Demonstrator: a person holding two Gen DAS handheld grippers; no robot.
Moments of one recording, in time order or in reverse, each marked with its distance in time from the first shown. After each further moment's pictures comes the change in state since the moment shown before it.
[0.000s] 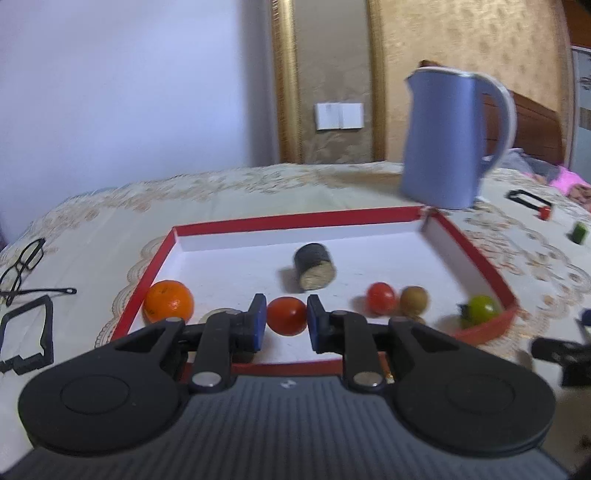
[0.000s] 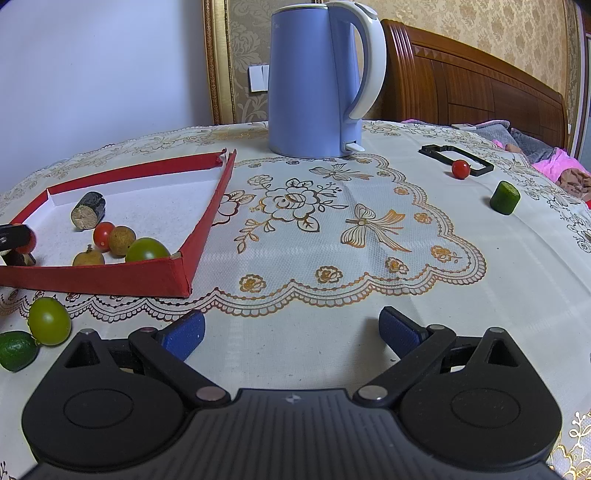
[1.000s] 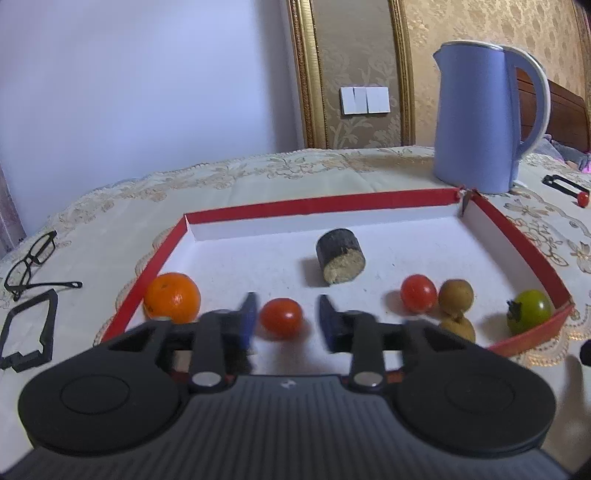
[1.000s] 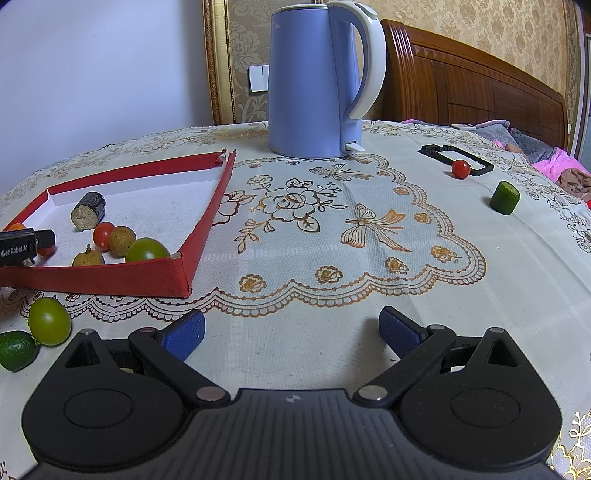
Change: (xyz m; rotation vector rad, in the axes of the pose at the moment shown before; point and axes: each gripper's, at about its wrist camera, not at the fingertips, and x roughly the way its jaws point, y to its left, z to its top) left arm 0.029 -0.007 -0.007 0.014 0.031 0.087; right arm 0.000 0.000 0.000 0.002 -0.001 0.002
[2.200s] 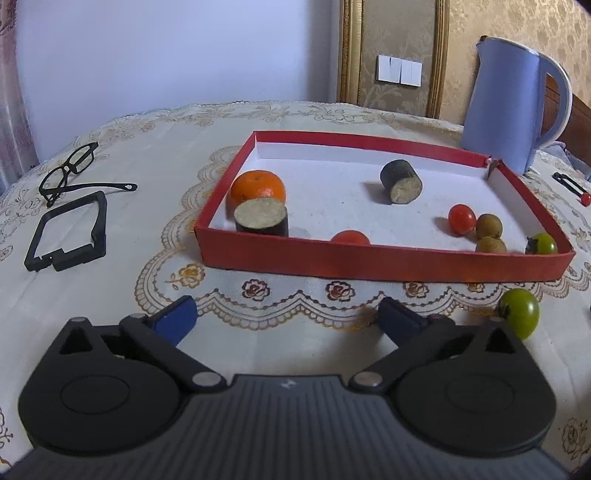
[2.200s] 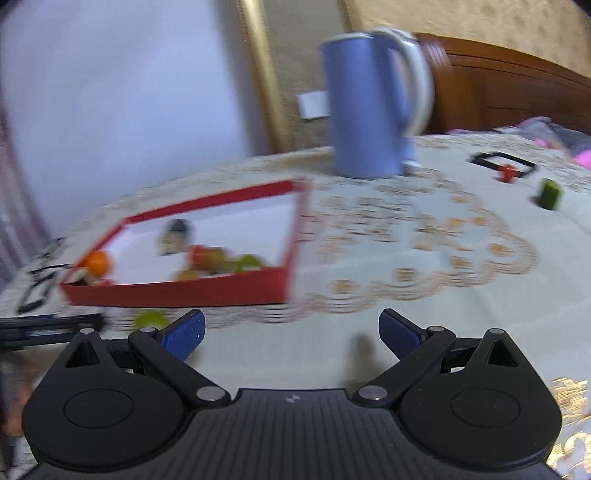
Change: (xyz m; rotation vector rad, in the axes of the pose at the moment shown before) left arm -0.031 0.064 -0.042 -0.134 0.144 -0.007; right arm -0.038 0.026 -0.013 0.046 -0.090 0.246
